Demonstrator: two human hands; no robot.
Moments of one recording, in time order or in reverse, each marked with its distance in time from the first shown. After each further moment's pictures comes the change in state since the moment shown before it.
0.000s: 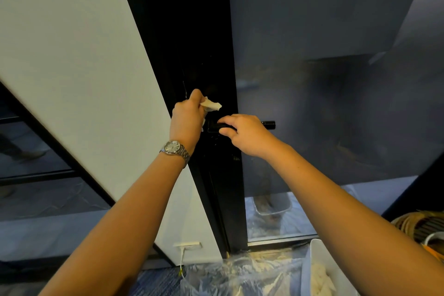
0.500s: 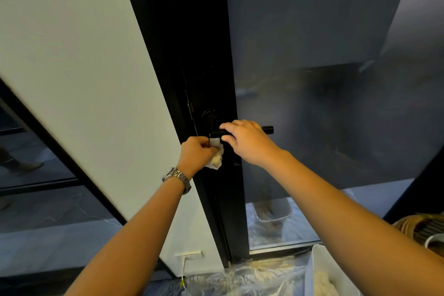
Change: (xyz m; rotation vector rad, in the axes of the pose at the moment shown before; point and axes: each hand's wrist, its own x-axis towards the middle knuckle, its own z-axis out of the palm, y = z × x) left_hand -0.040 -0.022 0.017 -0.185 -0.372 -0.312; right_hand -0.008 0.001 0.004 -0.221 0.111 -0.099
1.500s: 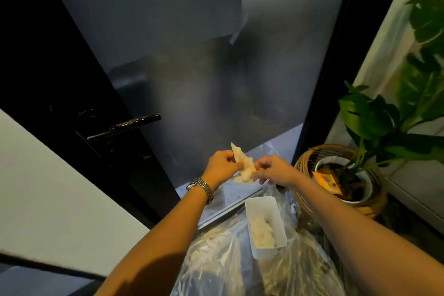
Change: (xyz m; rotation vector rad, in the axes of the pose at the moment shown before) left_hand -0.081 0.115 0.196 -0.170 -0.648 0.071; right_hand -0.229 0.166 -0.001 0.652 -0.127 0.834
